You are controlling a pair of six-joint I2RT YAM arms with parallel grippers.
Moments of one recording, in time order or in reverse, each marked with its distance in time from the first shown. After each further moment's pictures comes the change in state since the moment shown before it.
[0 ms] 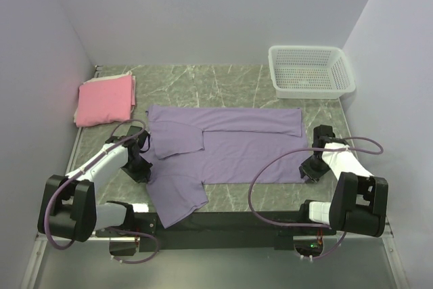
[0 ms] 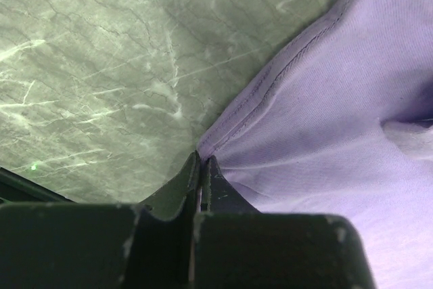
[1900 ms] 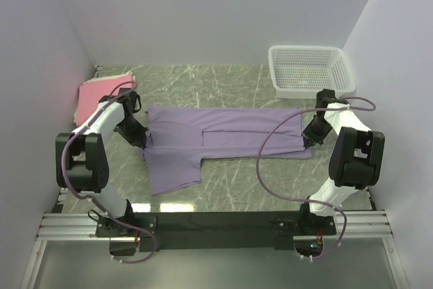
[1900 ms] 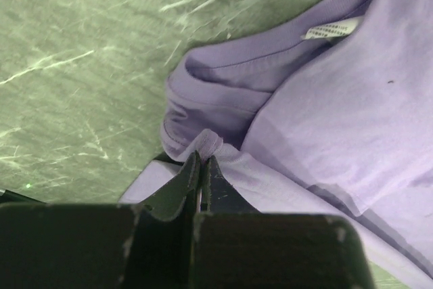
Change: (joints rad) left arm 0.175 0.377 0.517 -0.122 0.083 0.221; right arm -0.002 0.399 0.513 -0.064 -0.082 -0.240
